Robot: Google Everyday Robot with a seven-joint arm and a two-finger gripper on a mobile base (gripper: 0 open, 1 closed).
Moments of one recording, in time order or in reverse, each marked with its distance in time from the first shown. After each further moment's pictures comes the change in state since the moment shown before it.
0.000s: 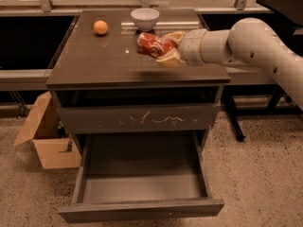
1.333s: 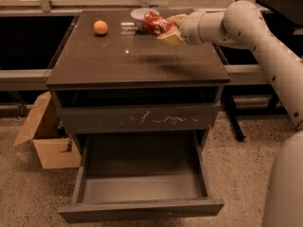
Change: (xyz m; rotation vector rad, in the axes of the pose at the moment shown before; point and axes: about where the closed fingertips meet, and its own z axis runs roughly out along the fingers) arm 0.023 -0.091 0.043 0.053 -0.023 0.131
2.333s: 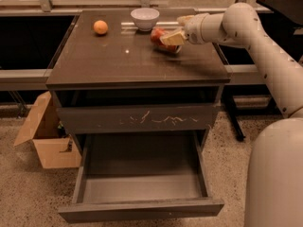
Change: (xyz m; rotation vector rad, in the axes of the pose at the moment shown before) arm 0.035 -0.033 0.014 0.052 0.056 0.153
